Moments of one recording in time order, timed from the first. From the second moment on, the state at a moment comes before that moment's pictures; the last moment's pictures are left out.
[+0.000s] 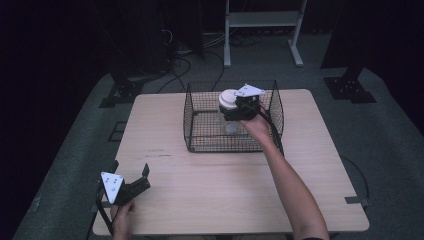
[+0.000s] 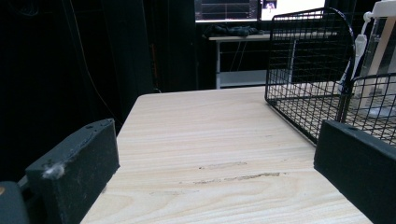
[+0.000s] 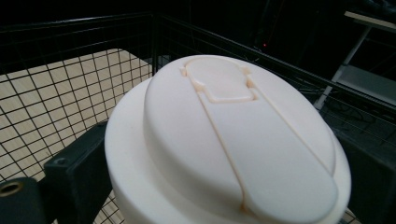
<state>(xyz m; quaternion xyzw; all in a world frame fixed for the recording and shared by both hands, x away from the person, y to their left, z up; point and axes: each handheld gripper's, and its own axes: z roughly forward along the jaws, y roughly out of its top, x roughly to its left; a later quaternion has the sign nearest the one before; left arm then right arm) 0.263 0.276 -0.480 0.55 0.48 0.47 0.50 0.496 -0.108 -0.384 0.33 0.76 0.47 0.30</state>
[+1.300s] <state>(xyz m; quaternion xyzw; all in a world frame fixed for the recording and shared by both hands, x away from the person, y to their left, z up) 0.263 0.276 -0.481 0.55 0.48 0.47 0.50 0.484 -0.121 -0.360 0.33 0.73 0.52 0.30</state>
